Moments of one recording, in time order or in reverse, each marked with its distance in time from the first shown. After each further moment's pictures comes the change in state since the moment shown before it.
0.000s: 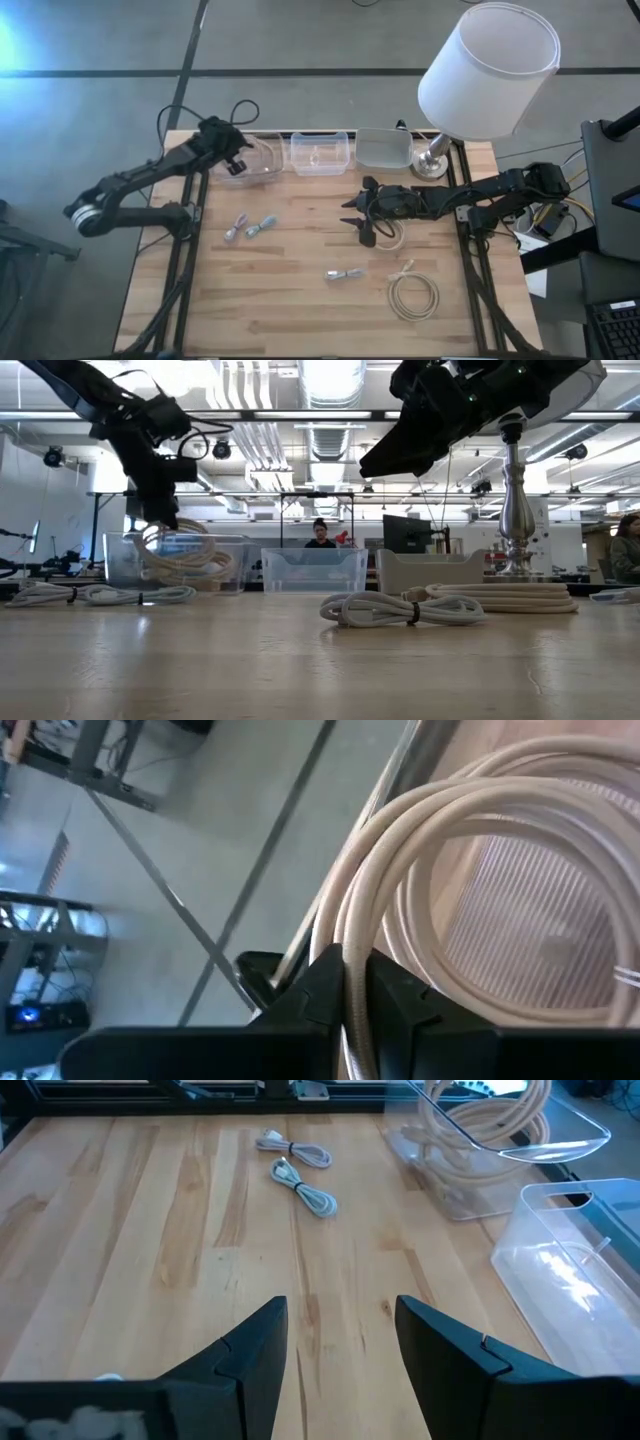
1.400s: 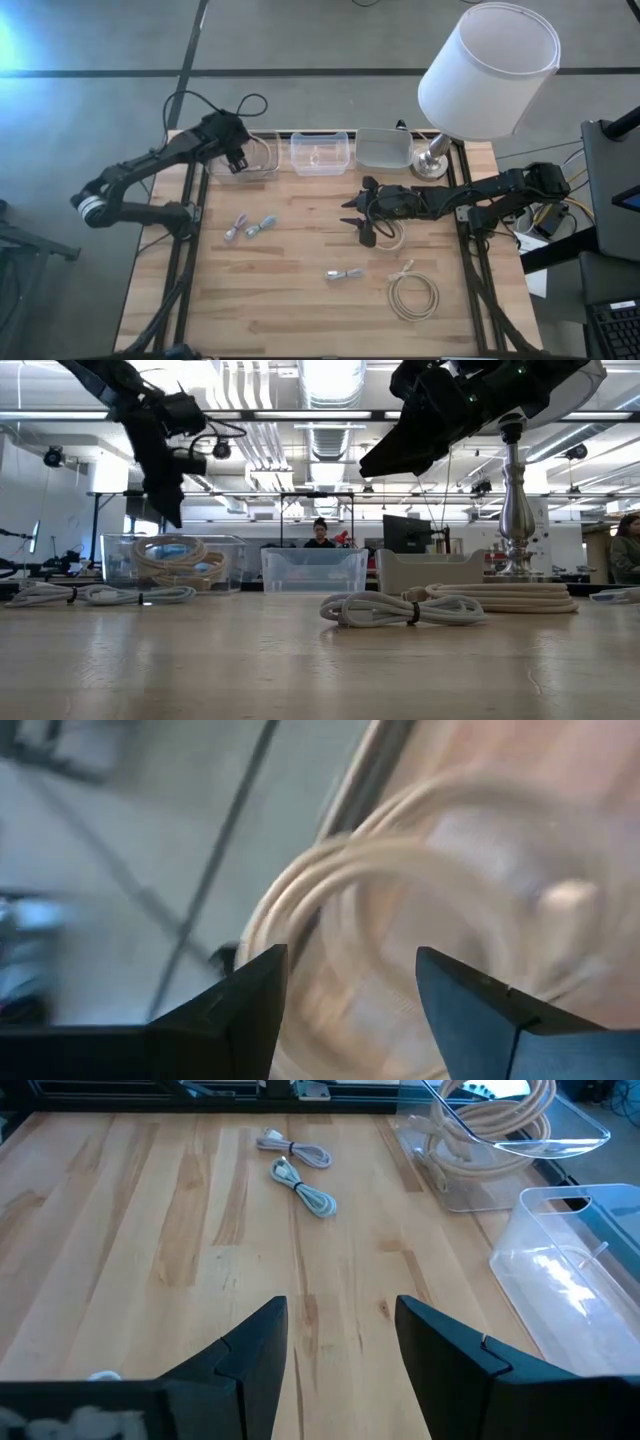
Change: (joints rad) left arm -0.013 0.087 0.193 -0.245 0.070 -0.047; right arm 0.000 0.000 0.000 0.000 0.000 -0.017
